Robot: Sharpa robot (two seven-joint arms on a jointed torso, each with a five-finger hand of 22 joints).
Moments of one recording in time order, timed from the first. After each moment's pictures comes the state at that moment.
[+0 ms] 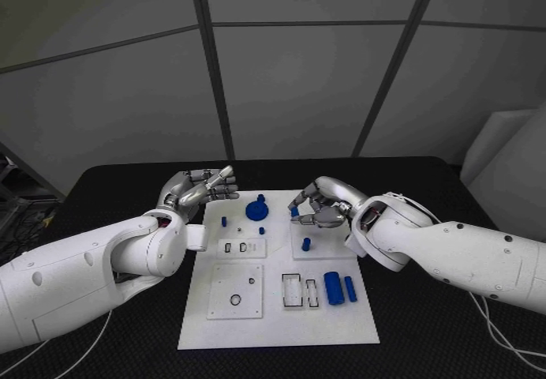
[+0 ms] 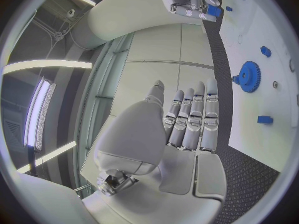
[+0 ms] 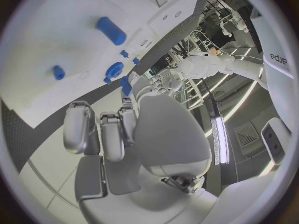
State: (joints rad) left arm 1.09 -0.87 0.07 1.55 0.00 -0.47 0.41; left_hand 1.45 0.04 -0.09 0.14 0.23 0.96 0.21 0.09 0.07 1.02 0.17 0.08 0.07 1.09 0.12 0.12 0.15 0.19 0.91 0.22 0.44 0.18; right arm 1.15 -0.74 0.03 1.53 -1.22 -0.38 -0.06; right_hand 1.47 -0.02 0.16 0.09 0.25 1.09 0.12 0.13 0.08 1.42 0.03 1.35 1.31 1.47 -0.03 1.54 1.31 0.06 1.38 0.08 1.42 1.29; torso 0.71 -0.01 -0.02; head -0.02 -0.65
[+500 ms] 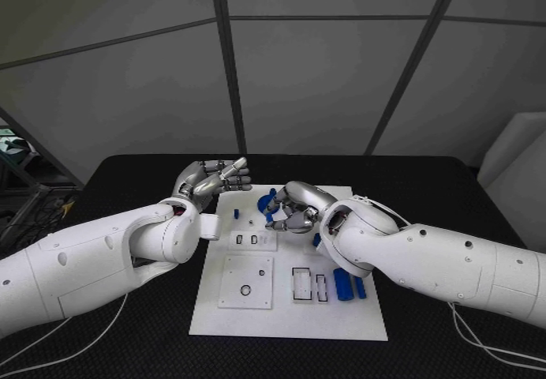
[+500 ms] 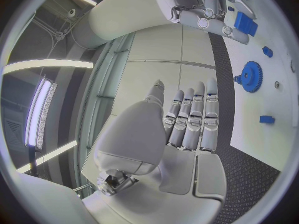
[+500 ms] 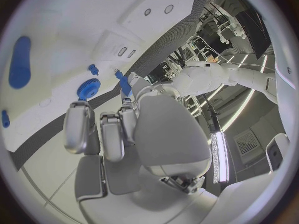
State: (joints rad) left arm 1.09 -0.85 0.07 1.54 0.00 -0.47 0.41; left_hand 1.45 0.04 -0.10 0.14 0.23 0.96 0.22 0.08 0.07 1.02 0.17 0.08 0.07 1.09 0.12 0.11 0.15 0.19 0.91 0.22 0.44 0.18; right arm 1.14 -0.56 0.01 1.51 -1.33 -0.37 -0.22; right_hand 1.47 -0.02 0.17 0.09 0.25 1.08 0.12 0.13 0.08 1.42 0.03 1.35 1.31 1.47 -0.03 1.54 1.31 0.06 1.38 0.08 1.42 1.29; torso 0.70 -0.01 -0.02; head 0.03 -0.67
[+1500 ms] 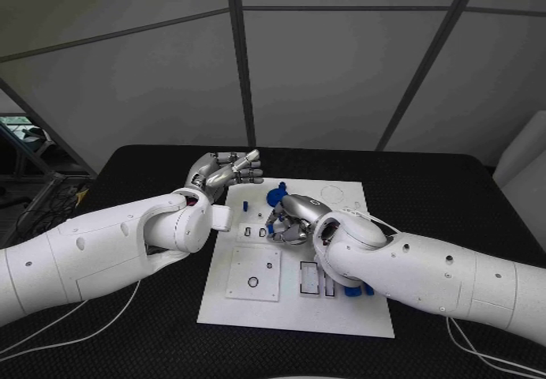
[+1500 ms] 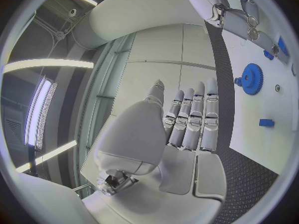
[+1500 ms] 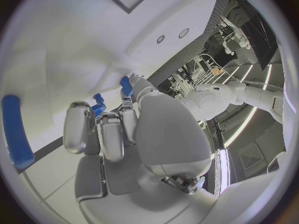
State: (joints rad) left arm 1.09 -0.85 0.07 1.53 0.00 -0.46 0.41; left_hand 1.45 0.04 -0.10 0.14 0.23 0.96 0.22 0.08 0.07 1.02 0.17 0.08 0.07 1.09 0.12 0.11 0.16 0.19 0.91 0.22 0.44 0.18; right arm 1.10 -0.47 -0.02 1.44 -1.45 -0.34 -0.31; right_hand 1.46 -0.02 0.17 0.09 0.24 1.08 0.12 0.13 0.08 1.42 0.03 1.35 1.31 1.47 -0.03 1.54 1.31 0.06 1.38 0.08 1.42 1.29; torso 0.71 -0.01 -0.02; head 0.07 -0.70
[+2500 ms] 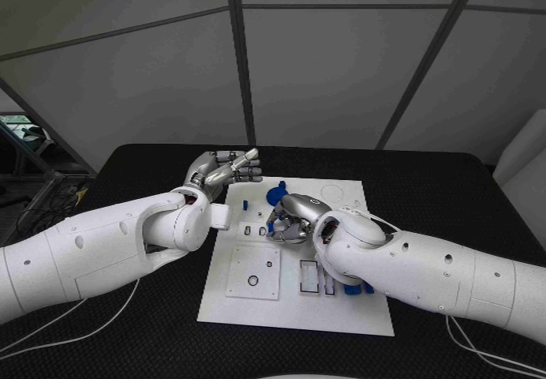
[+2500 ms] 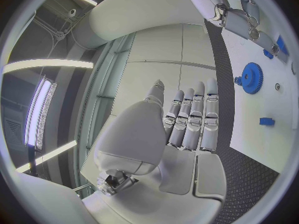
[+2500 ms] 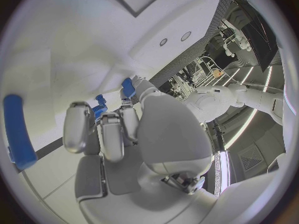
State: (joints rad) left arm 1.10 -0.85 0.07 1.53 0.00 -0.46 0.41; left_hand 1.45 0.04 -0.10 0.14 0.23 0.96 0.22 0.08 0.07 1.02 0.17 0.08 0.07 1.09 0.12 0.11 0.16 0.19 0.91 0.22 0.44 0.18; right arm 1.10 -0.47 -0.02 1.43 -1.47 -0.32 -0.31; right_hand 1.41 -0.05 0.19 0.10 0.23 1.05 0.14 0.12 0.07 1.40 0.05 1.32 1.31 1.47 -0.03 1.54 1.31 0.06 1.38 0.08 1.42 1.27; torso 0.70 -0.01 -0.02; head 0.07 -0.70
